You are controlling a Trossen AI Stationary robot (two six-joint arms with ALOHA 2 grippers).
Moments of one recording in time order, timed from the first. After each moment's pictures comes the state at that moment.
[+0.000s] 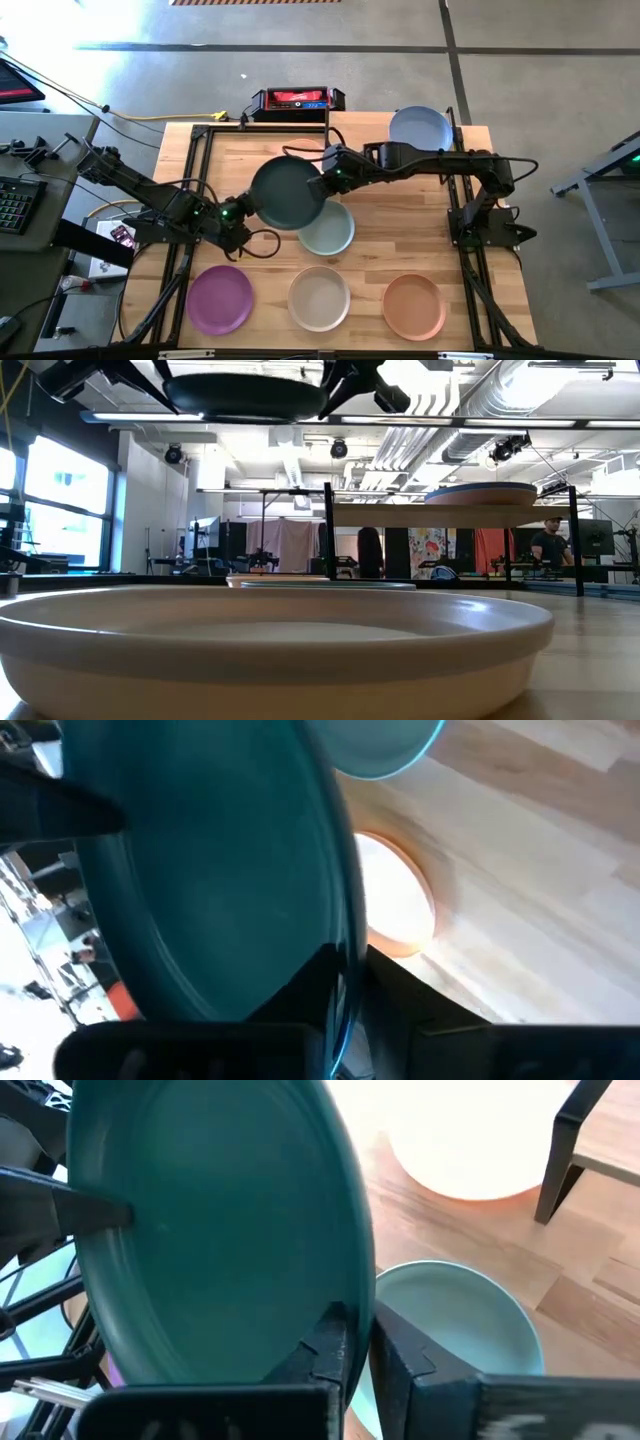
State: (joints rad) left arm -0.47 1.17 1.07 -1.04 -0.83 0.92; right arm -0.04 1.78 1.80 -0.89 0.11 0.99
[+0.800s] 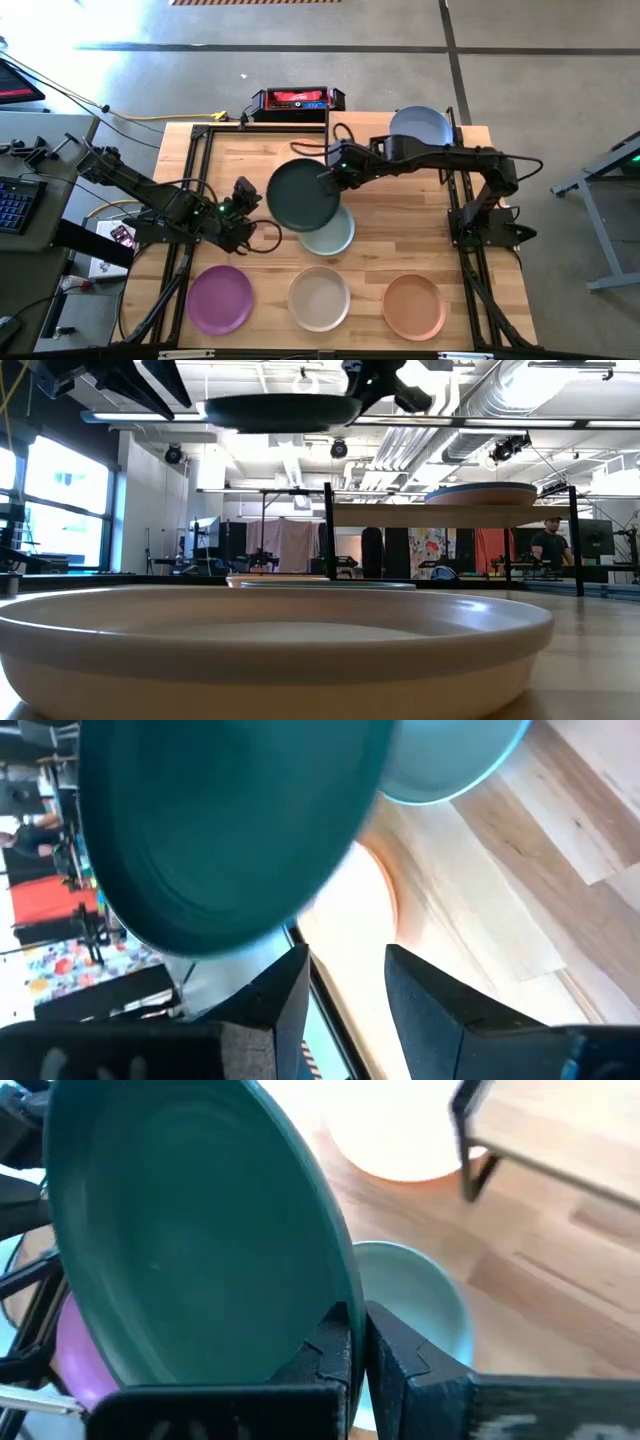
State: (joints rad) left arm -0.47 1.17 1.07 -1.04 -0.84 0.50; right arm -0.08 1.74 1.80 -1.05 0.11 0.98
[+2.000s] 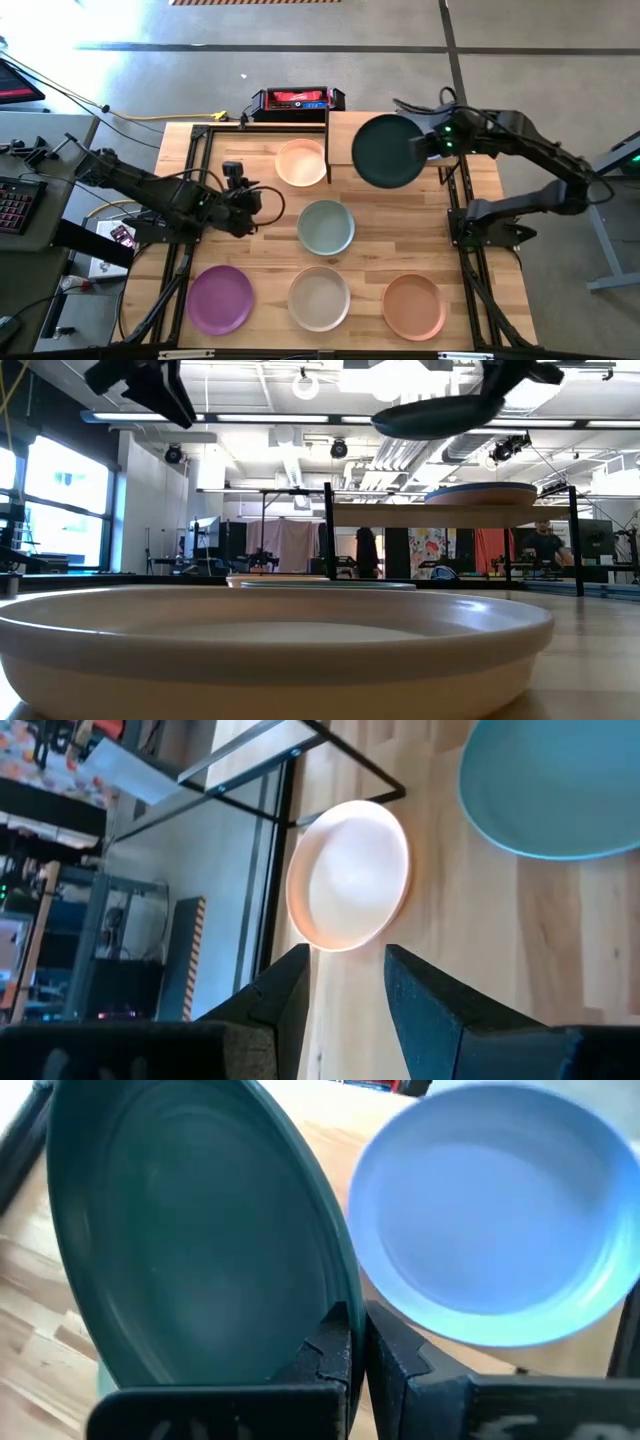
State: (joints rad) left arm -0.34 1.17 1.07 -1.04 -0.87 -0.05; right arm -0.38 1.10 1.47 -1.33 0.28 0.78
